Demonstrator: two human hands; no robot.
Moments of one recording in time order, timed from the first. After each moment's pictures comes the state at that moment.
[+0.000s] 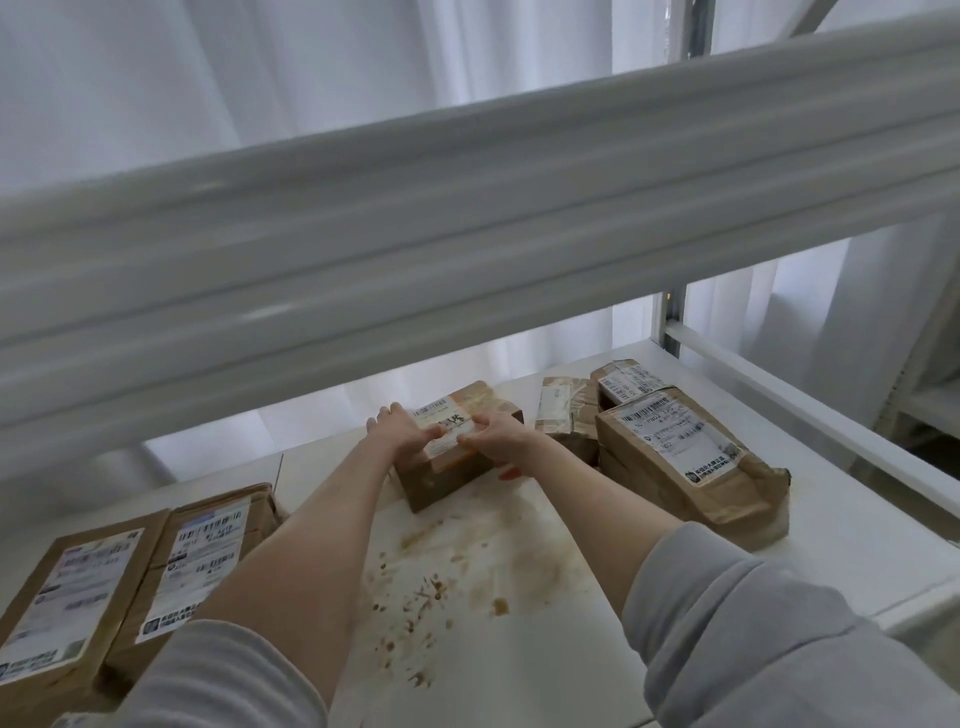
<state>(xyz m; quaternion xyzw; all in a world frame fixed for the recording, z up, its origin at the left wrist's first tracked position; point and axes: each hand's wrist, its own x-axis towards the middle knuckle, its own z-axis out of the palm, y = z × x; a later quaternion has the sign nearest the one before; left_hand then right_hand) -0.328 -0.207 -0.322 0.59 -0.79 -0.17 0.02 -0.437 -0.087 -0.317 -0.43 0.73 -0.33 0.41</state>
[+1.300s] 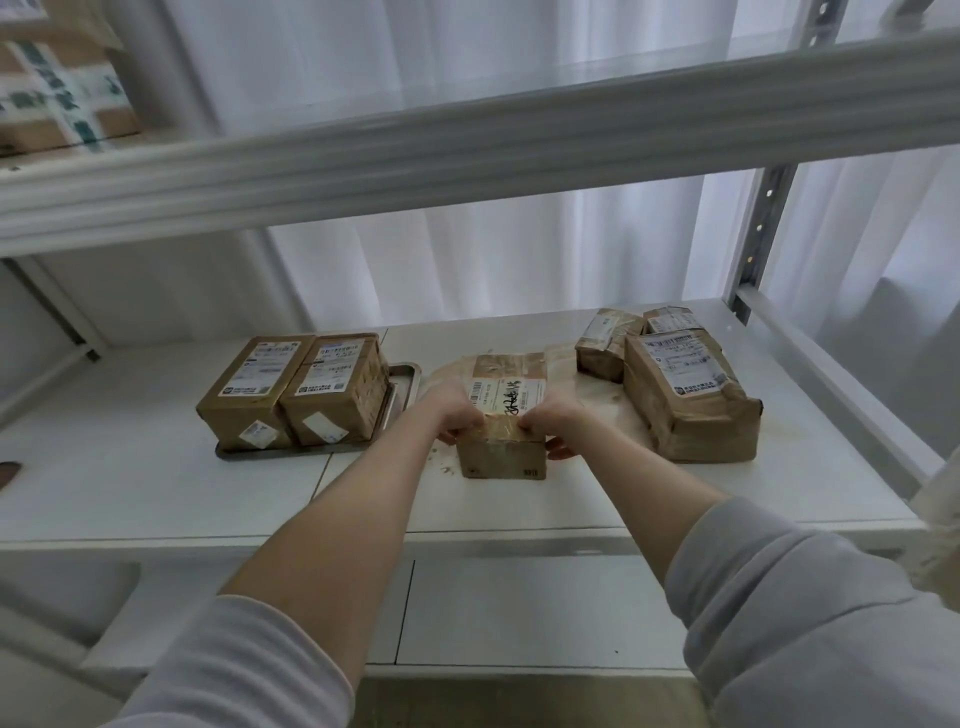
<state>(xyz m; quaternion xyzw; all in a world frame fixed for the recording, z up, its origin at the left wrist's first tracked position) -0.260 0.002 -0.299 0.62 -0.71 -0.34 0.03 -0.402 0.046 -0.330 -0.39 0.76 -0.25 0.45</state>
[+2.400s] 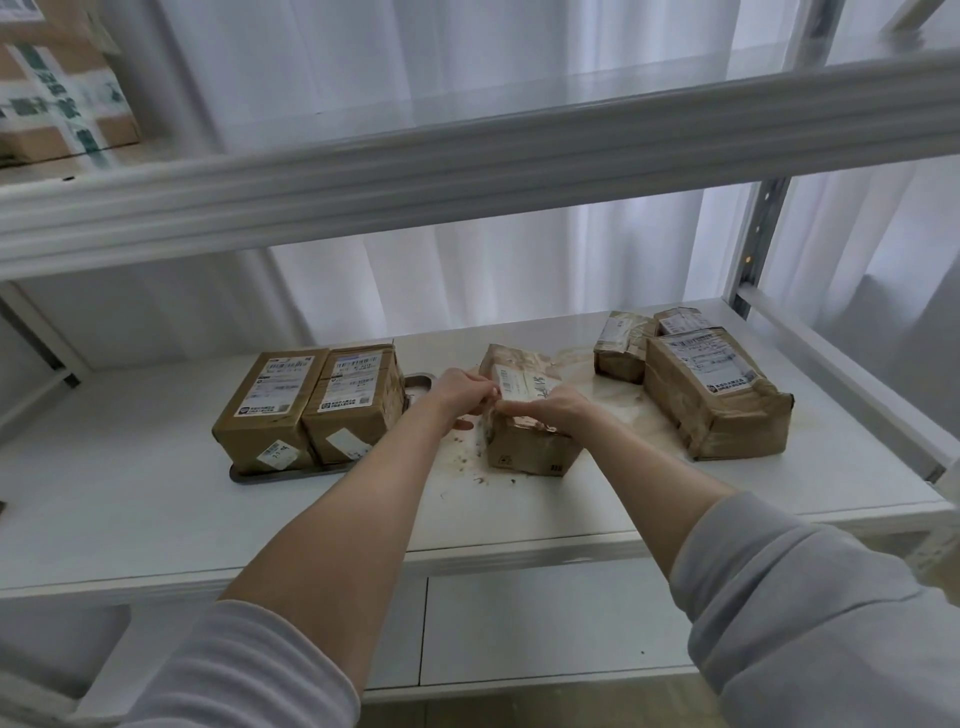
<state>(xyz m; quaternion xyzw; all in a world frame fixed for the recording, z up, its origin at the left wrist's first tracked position) -0.226 -0.023 -0.290 0.57 -0.66 -0.47 0.18 -0.364 0.030 -0.318 -0.44 0.74 -0.30 0.41</state>
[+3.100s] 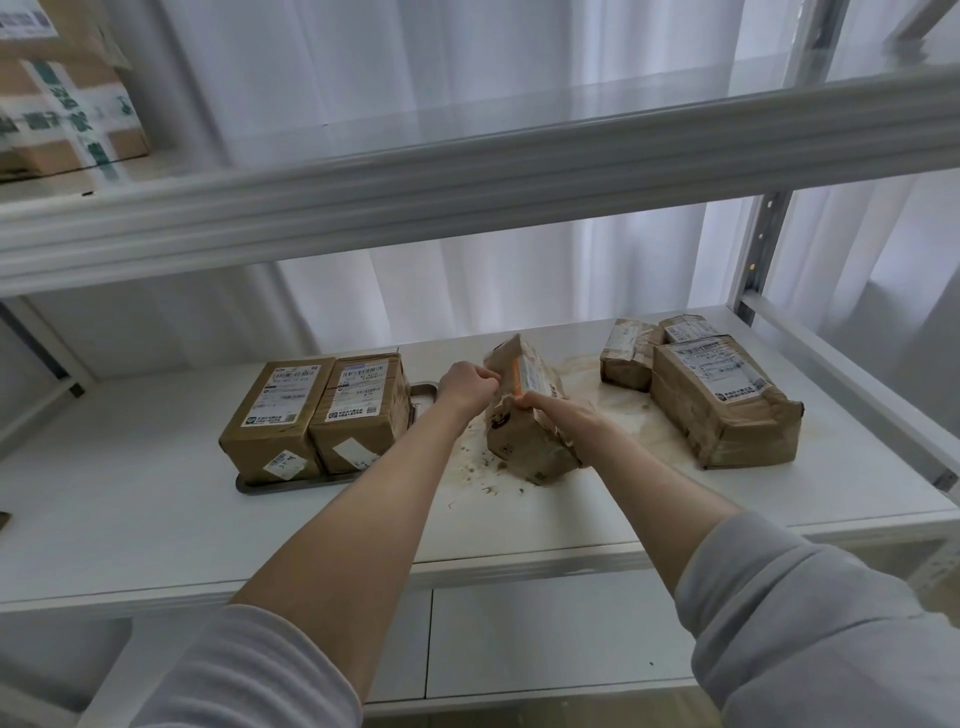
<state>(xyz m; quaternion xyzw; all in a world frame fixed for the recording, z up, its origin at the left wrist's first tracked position) -0.232 -0.034 -0.290 0.57 -0.70 -0.35 0.24 -0.363 0.034 -0.320 -0.30 0.69 -0.42 0.51</state>
